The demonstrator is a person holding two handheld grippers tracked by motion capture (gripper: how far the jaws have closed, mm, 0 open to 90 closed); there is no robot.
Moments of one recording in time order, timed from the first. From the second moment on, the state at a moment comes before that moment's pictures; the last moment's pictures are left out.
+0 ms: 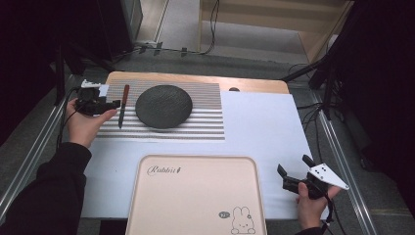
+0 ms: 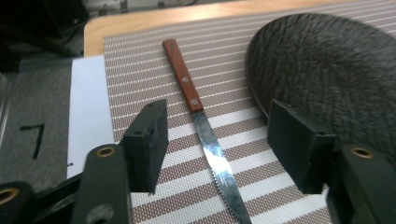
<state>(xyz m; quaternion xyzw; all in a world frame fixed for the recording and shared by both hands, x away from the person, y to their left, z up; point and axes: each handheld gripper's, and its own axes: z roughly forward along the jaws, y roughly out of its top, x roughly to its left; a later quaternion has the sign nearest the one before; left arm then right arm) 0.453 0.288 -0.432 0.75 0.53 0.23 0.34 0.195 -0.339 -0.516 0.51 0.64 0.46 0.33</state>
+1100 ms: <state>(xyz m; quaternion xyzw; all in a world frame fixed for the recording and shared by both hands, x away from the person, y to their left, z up) 0.526 0.272 -0.480 0.74 0.59 0.17 0.27 0.196 -0.338 -0.516 0.51 0.64 0.45 0.34</state>
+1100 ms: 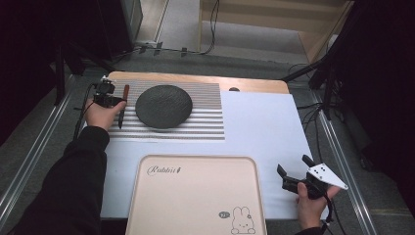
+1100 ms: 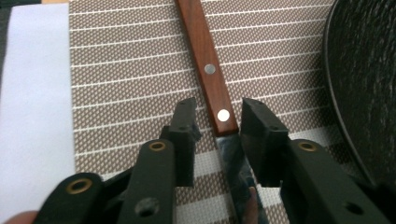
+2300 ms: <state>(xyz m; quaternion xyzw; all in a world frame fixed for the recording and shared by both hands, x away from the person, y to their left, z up) 0.520 0.264 -0.470 0.75 0.58 0.19 0.24 0.196 -0.339 -0.517 0.51 0.64 0.46 0.34</state>
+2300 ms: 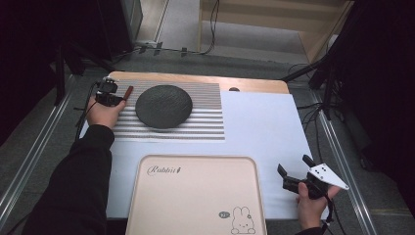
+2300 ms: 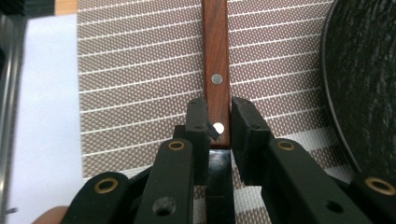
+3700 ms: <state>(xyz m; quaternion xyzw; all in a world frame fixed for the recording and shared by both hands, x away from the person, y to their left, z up) 0.438 0.260 -0.406 0.78 0.50 0.19 0.33 0.196 -0.338 -0.517 0.52 0.64 0.46 0.34</state>
